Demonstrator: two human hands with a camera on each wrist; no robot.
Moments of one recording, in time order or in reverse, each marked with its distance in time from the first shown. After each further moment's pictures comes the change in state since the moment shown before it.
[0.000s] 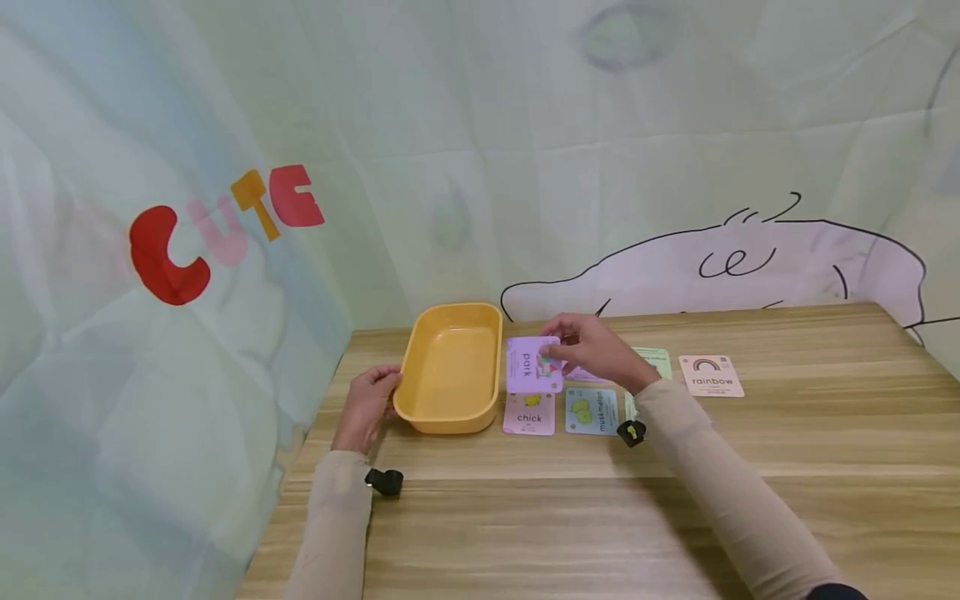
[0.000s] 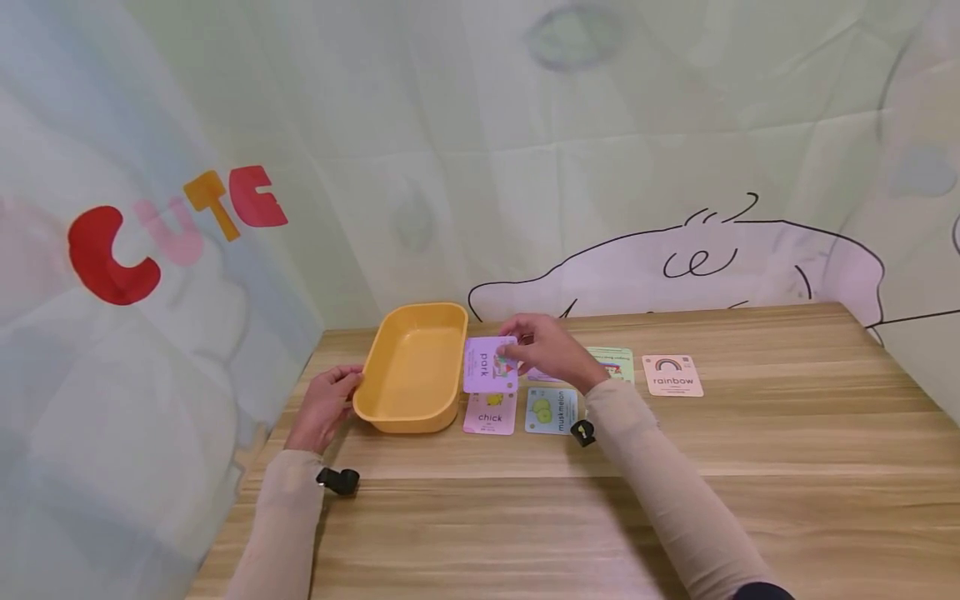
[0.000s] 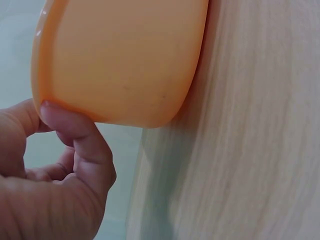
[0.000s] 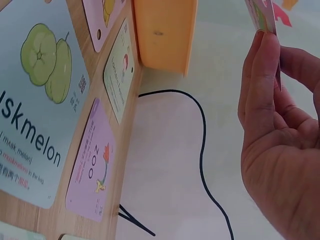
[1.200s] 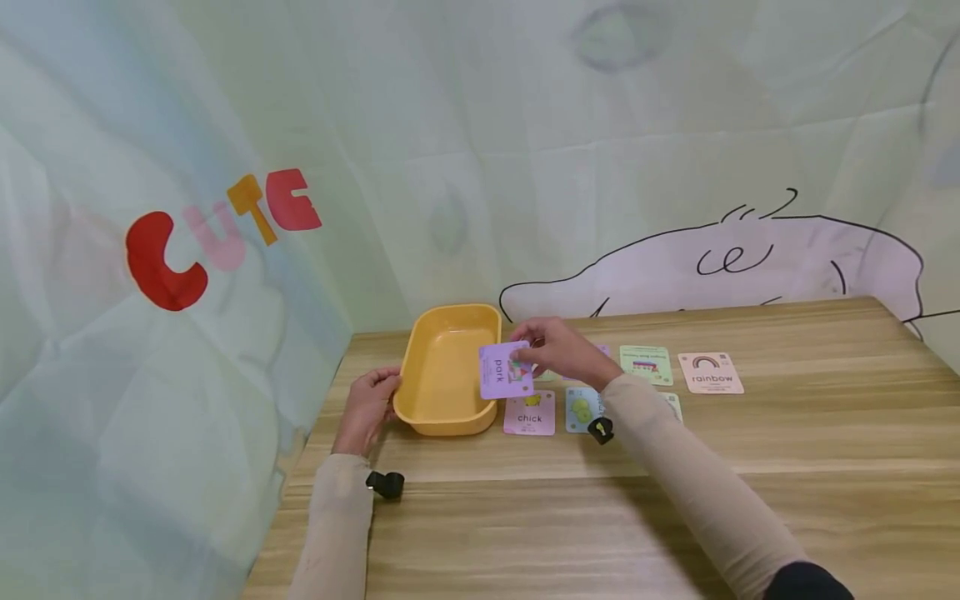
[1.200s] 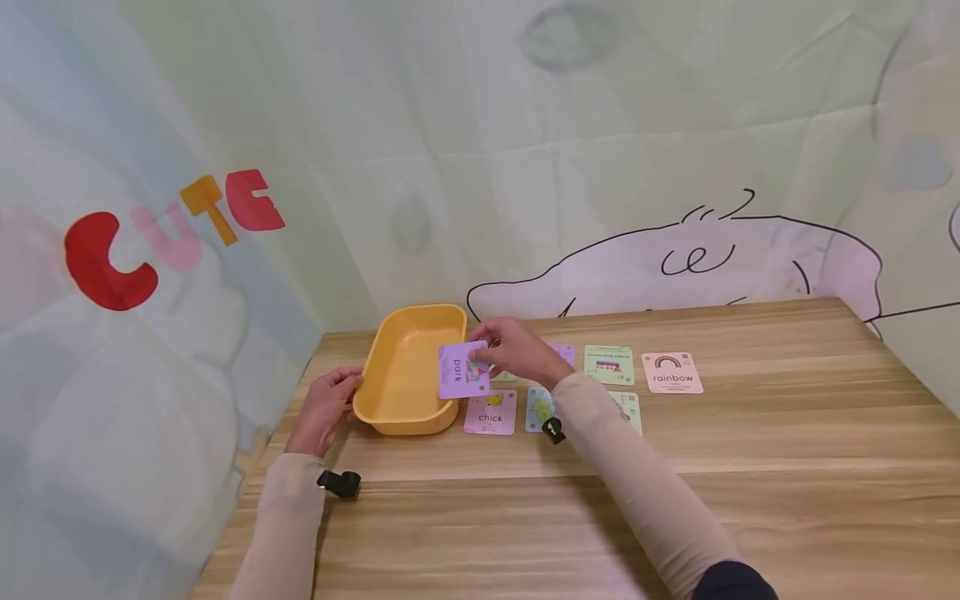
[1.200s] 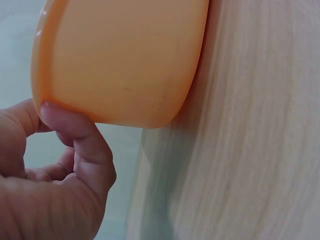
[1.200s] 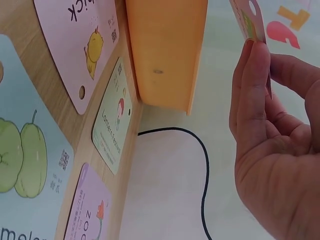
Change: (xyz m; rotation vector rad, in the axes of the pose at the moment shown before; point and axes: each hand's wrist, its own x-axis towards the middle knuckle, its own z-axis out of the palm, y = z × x) left_hand 0.002 -0.001 0.001 0.006 0.006 0.007; right_hand 0.027 -0.010 0.032 -0.009 -0.057 0.017
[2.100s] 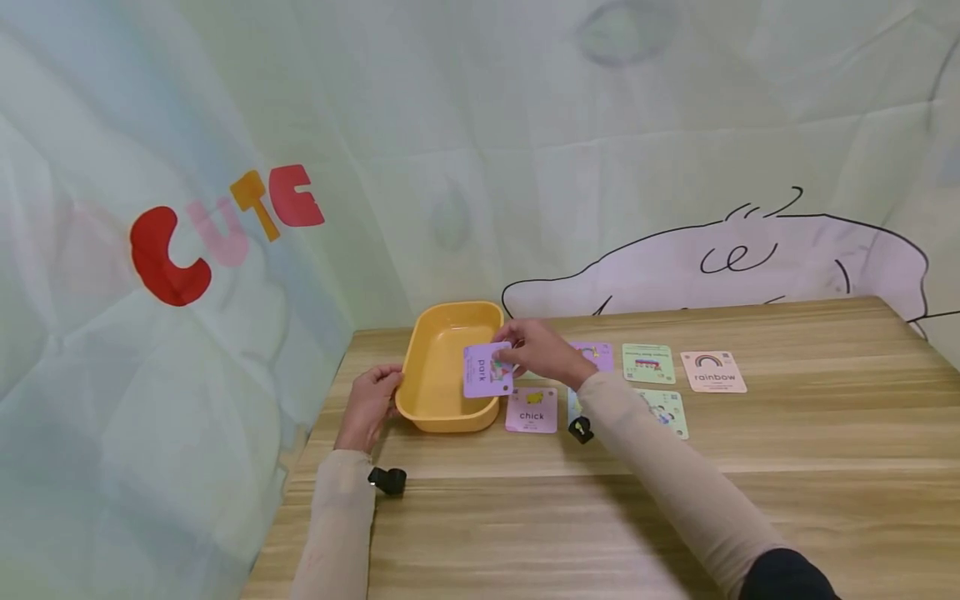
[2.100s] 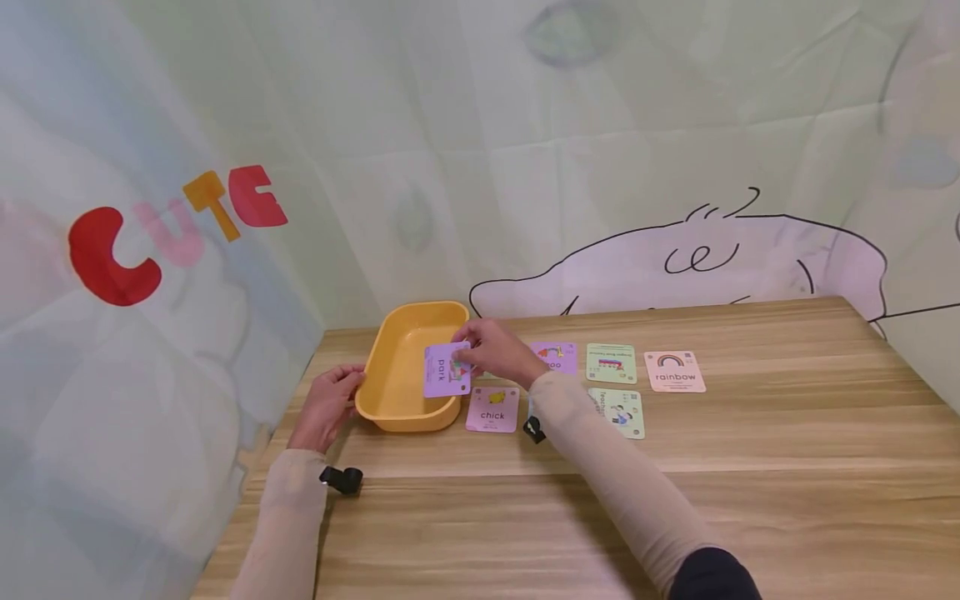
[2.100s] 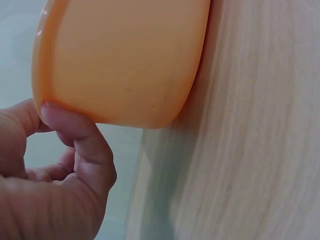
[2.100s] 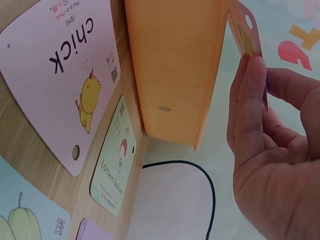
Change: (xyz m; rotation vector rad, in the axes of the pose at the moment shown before) left_hand -0.001 0.002 -0.001 0.007 -0.004 -0.010; right_hand 0.021 -0.002 0.026 0.014 0.012 -0.006
